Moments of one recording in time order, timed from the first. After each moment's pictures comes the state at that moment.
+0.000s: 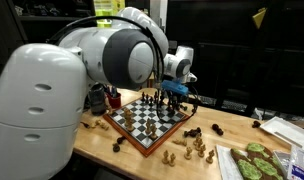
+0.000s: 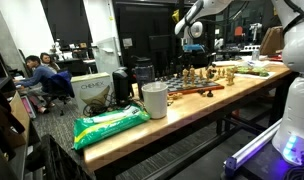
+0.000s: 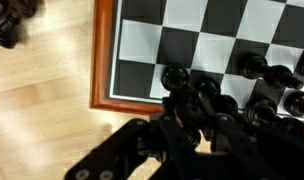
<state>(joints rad) -0.15 0.48 -0.07 -1.57 0.09 2.10 -0.03</state>
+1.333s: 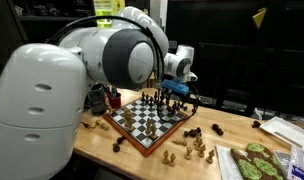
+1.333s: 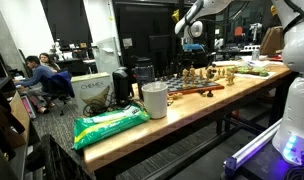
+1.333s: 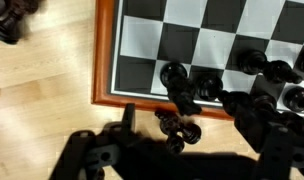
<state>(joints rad) -0.16 0.48 -0.07 -1.56 0.09 2.10 -0.03</state>
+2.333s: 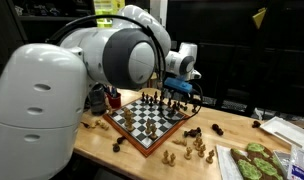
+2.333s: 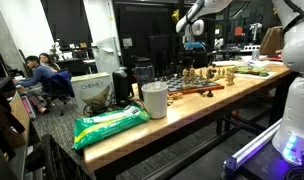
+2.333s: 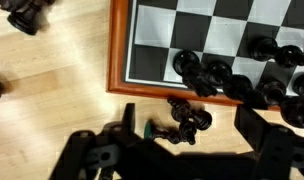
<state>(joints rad) -0.16 0.48 -0.08 -1.53 0.09 2.10 -0.03</state>
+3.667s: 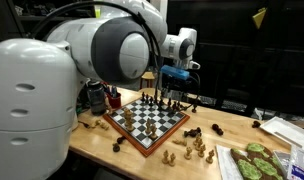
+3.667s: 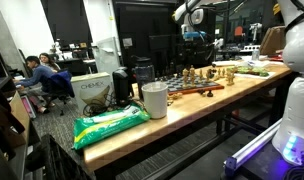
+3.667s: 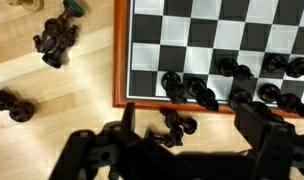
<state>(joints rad) -0.15 0.42 -0.09 -1.45 0.06 1.85 0.07</state>
